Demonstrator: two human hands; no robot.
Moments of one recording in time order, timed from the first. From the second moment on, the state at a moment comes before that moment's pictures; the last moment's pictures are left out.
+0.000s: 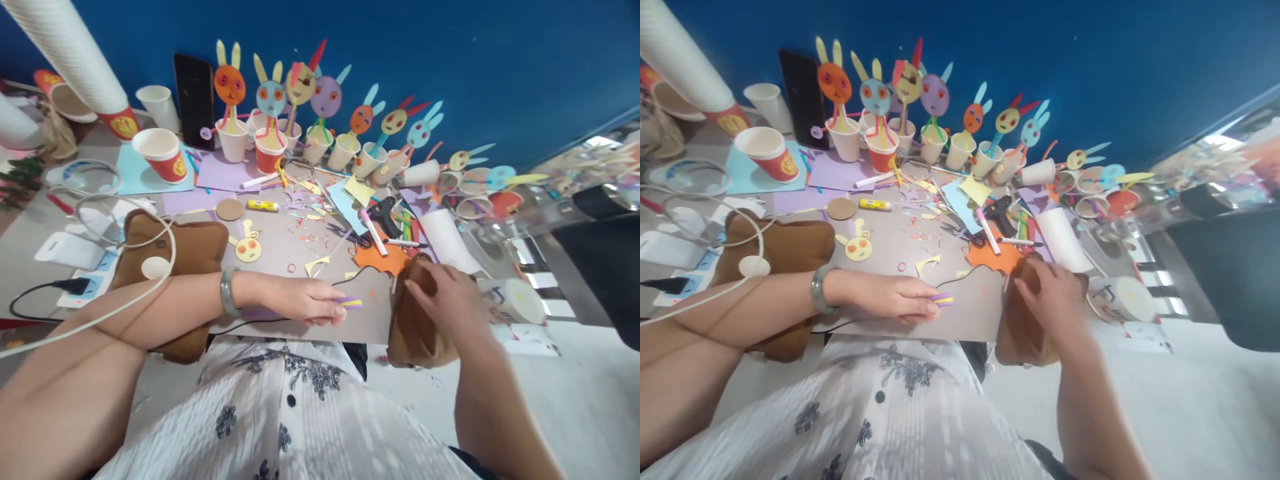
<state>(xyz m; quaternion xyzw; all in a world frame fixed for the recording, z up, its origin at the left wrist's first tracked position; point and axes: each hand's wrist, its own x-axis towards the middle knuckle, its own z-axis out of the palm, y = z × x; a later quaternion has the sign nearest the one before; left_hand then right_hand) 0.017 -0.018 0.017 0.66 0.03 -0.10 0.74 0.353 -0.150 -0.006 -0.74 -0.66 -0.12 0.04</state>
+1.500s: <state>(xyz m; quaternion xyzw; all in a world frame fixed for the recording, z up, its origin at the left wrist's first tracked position) 0.026 -0.014 0.013 0.62 0.13 -0.05 0.77 0.296 0.096 -0.019 -0.72 -0.70 0.03 0.01</state>
